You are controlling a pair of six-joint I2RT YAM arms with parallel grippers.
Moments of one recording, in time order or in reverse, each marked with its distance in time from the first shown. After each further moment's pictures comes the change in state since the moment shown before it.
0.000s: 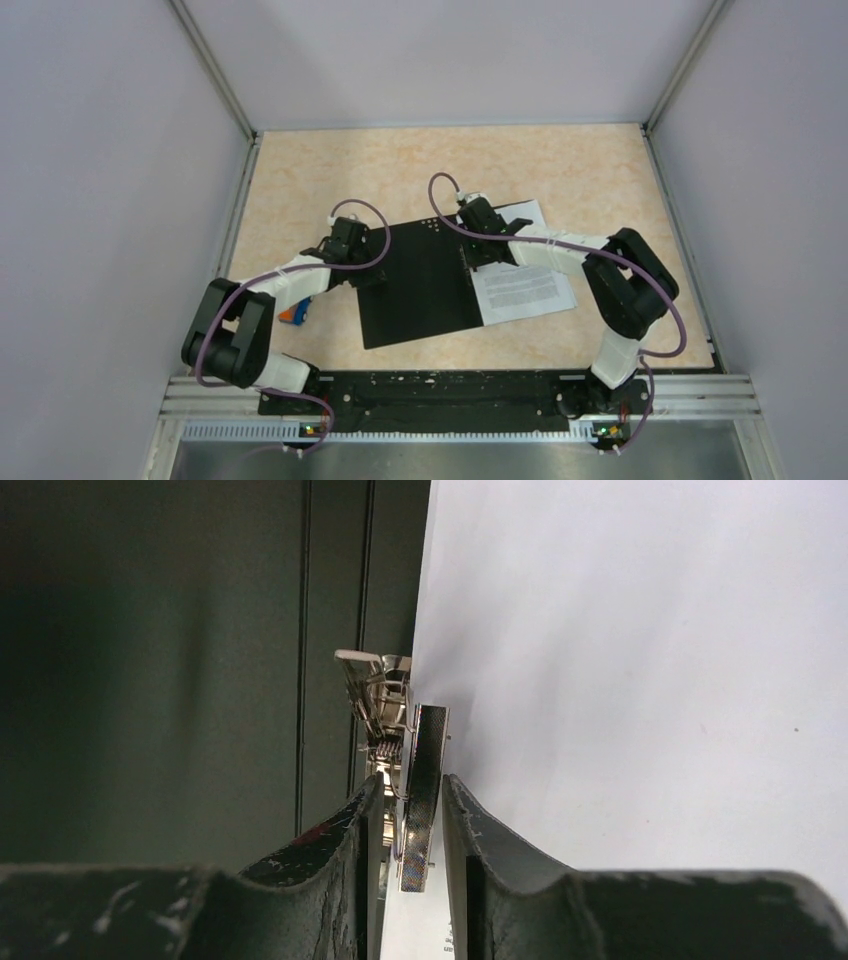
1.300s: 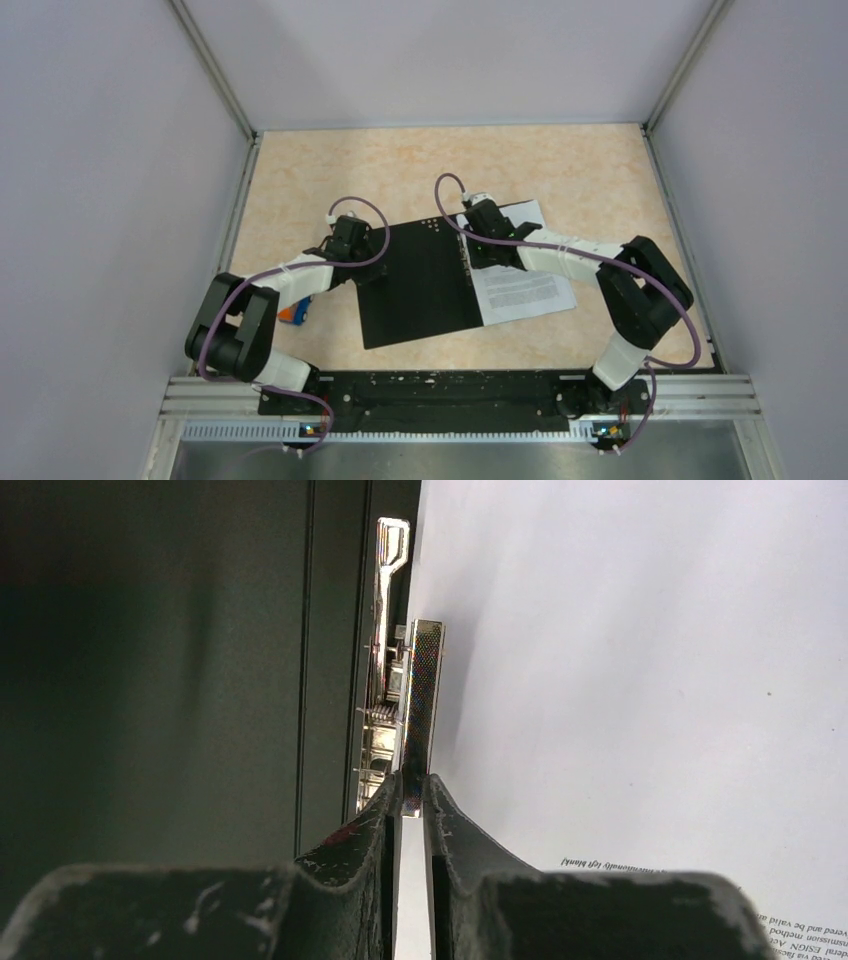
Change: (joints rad) left arm -0.001 0.035 0.000 0.080 -0.046 -0.068; right arm 0.000 -0.077 -0.056 0.002 -0.010 0.003
